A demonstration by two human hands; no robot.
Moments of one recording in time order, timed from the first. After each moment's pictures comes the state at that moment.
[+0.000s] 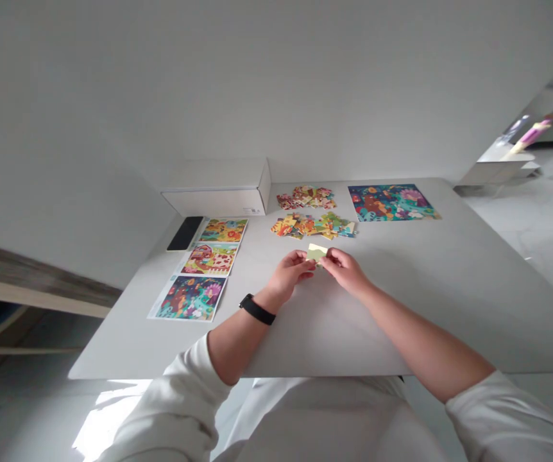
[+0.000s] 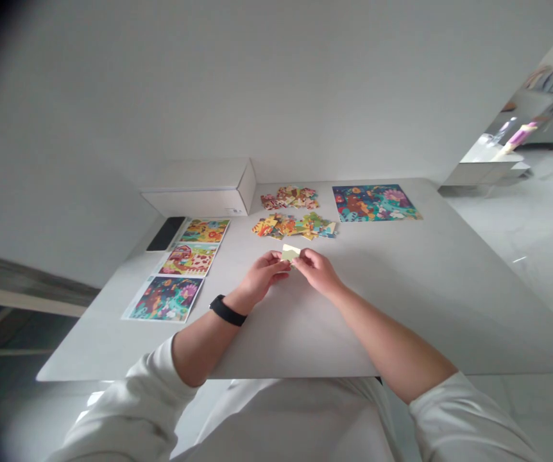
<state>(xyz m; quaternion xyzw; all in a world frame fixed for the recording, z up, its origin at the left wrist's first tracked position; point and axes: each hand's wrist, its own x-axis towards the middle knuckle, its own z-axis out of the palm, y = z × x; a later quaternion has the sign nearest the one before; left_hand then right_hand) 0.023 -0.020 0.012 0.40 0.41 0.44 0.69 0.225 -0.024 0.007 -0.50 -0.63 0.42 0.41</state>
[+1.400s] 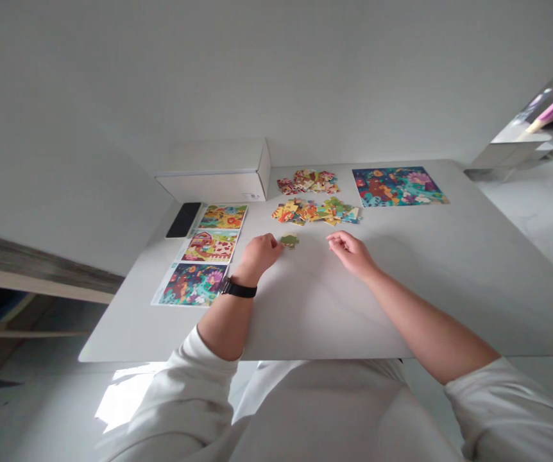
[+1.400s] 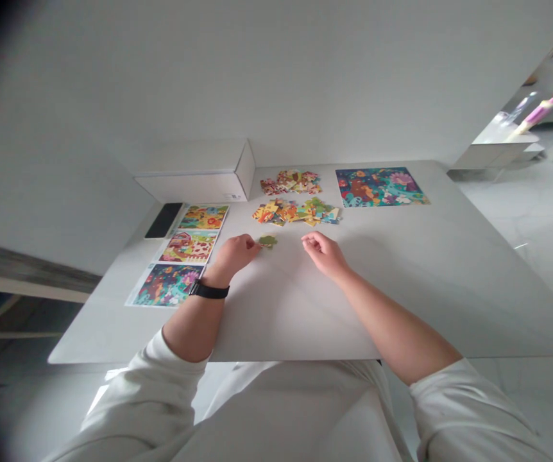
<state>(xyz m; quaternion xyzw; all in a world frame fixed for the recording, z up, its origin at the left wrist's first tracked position) -0.051 0.014 0.035 0.70 0.69 0.11 0.16 0.241 -0.013 -0.006 -0.52 -0.65 0.36 0.42</state>
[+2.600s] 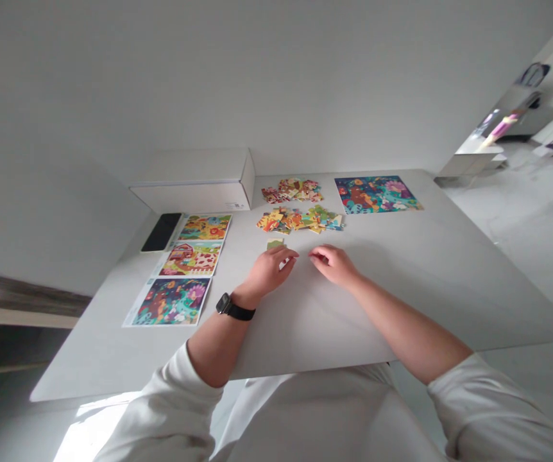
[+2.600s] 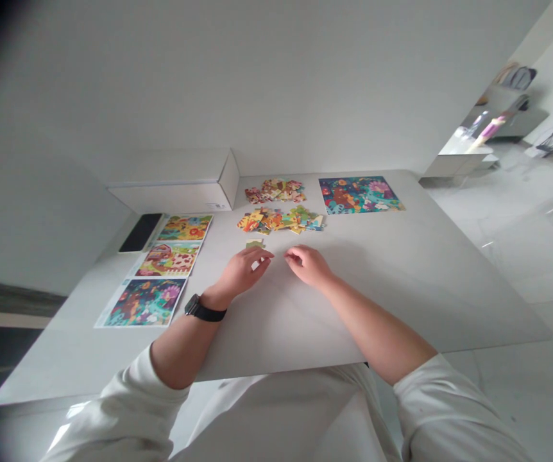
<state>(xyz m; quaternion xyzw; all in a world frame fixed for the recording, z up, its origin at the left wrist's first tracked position) -0.017 0.000 0.011 0.86 0.39 0.29 0.17 0.236 -0.015 -0.006 -0.50 -0.76 0.24 0.35</state>
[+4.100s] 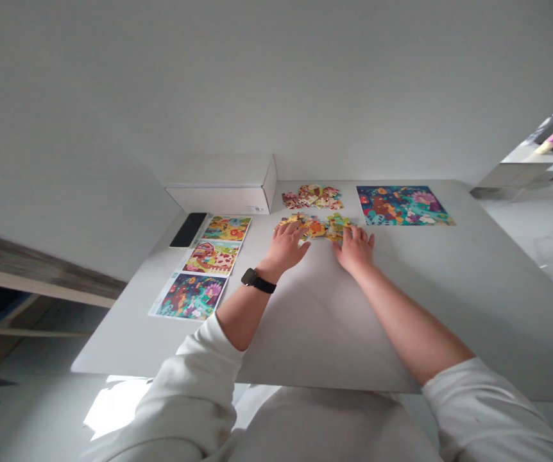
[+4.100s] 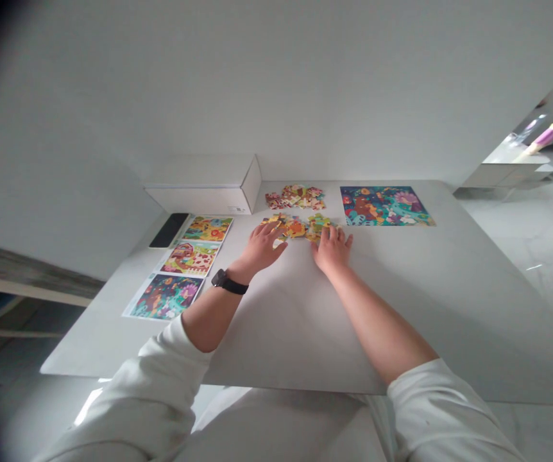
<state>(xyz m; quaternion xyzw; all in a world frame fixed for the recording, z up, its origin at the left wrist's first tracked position) 0.001 0.062 0.025 0.82 0.54 0.17 0.04 0.243 0.058 -0.018 -0.69 -0.70 0.00 0.19</state>
